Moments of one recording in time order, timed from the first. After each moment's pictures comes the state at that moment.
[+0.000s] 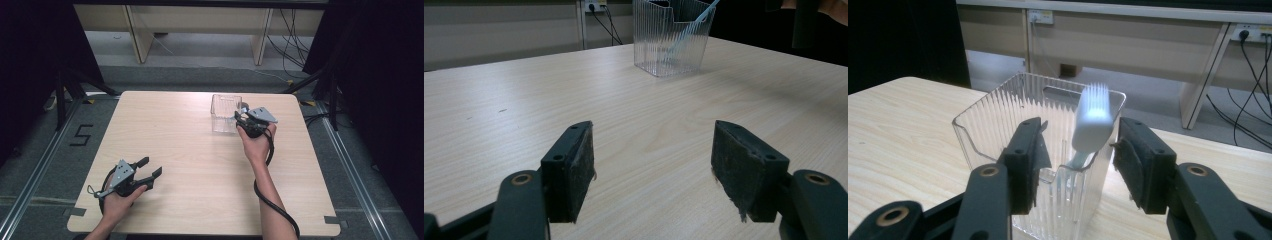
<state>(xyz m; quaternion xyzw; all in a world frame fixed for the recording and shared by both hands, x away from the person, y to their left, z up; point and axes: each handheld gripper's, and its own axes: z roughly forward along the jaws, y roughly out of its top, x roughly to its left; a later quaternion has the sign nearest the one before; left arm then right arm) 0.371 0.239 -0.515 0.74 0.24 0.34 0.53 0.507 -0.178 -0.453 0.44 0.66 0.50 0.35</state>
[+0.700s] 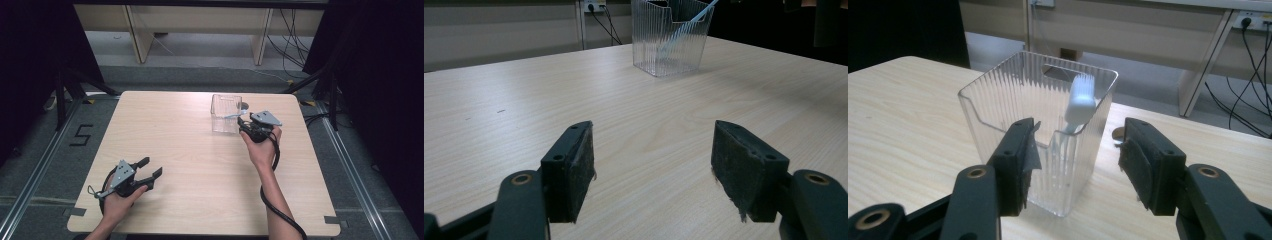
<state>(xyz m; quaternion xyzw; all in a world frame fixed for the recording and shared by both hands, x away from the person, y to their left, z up) 0.368 0.239 -0.514 0.75 0.24 0.34 0.52 0.488 -0.188 -0.450 0.45 0.68 0.48 0.33</state>
